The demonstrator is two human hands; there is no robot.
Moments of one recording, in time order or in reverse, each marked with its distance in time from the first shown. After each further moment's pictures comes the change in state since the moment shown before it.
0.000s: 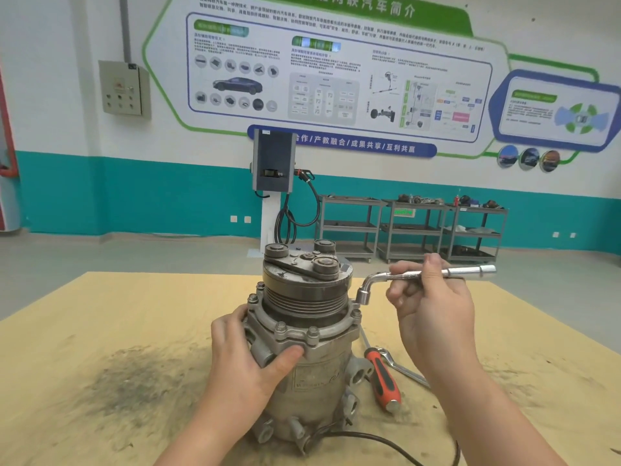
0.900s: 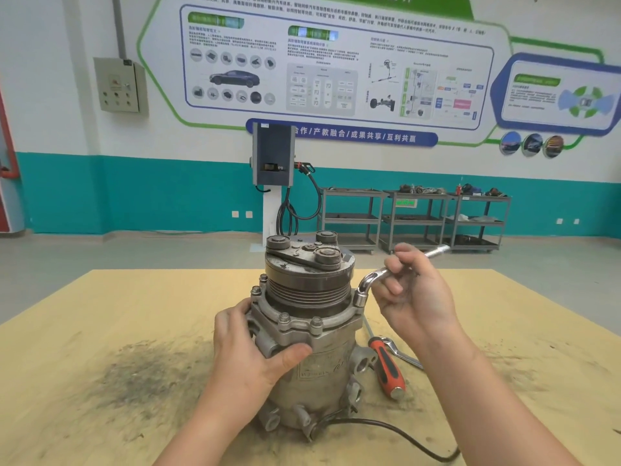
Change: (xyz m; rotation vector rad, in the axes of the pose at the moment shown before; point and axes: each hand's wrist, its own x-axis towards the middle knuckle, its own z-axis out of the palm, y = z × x) left_hand -0.001 0.008 -0.008 0.017 -0.058 -0.048; right_hand 0.018 0.014 0.005 0.377 -0.052 0.361
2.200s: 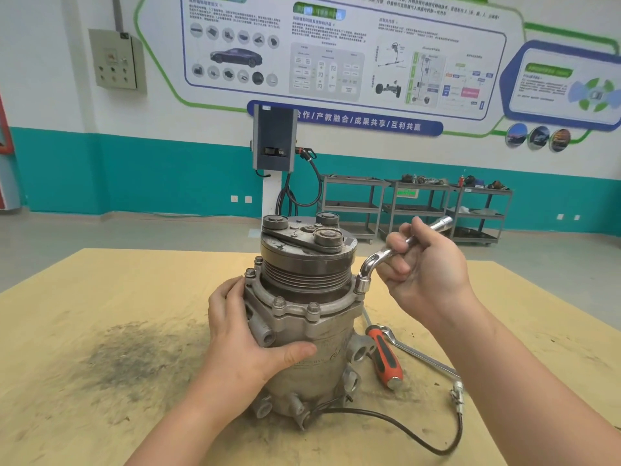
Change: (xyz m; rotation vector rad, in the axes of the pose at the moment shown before) left_hand -0.004 0.001 -0.001 -0.061 -0.081 0.004; right_hand 0.013 -0.013 0.002 -0.090 -0.029 0.065
